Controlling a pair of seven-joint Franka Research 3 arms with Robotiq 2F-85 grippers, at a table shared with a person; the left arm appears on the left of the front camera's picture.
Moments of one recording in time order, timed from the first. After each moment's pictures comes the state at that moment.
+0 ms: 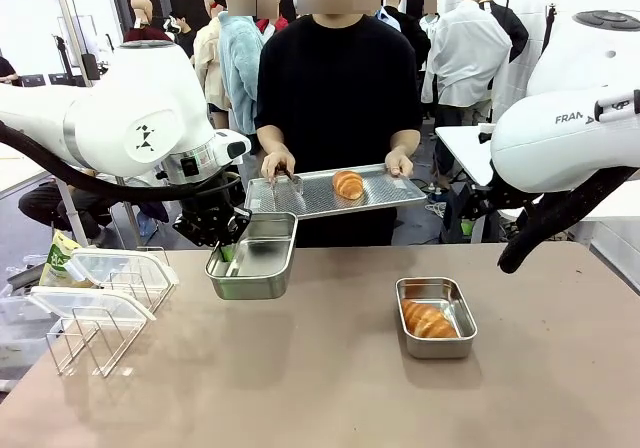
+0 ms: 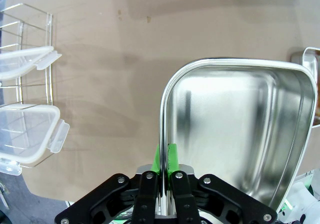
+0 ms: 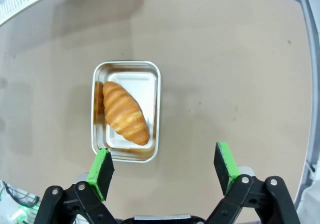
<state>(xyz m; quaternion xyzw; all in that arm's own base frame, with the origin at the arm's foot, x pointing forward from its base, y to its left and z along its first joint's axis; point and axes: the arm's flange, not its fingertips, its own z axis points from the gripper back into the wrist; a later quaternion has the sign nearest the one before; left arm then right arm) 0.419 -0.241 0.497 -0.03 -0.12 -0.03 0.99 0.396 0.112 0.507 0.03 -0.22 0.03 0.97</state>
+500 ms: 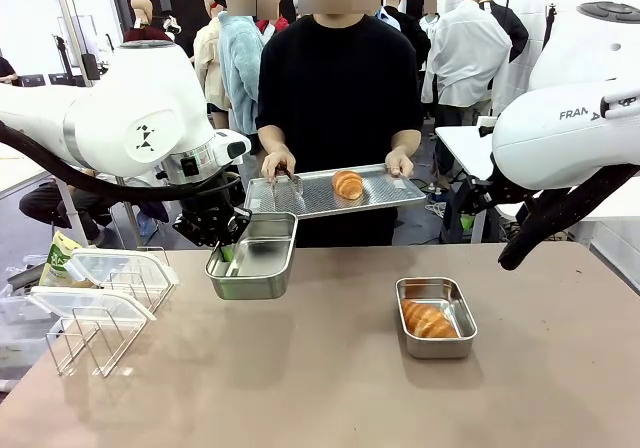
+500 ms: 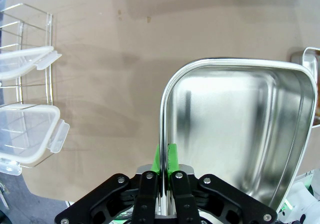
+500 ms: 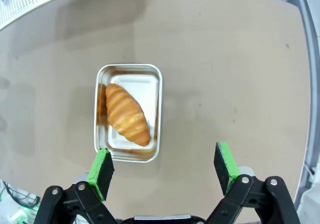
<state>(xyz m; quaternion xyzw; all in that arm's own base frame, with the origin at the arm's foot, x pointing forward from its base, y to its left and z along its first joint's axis) 0.419 -0.241 0.497 -0.03 -0.12 -0.03 0.99 0.392 0.113 0.514 0.03 -0.23 0.04 0.97</state>
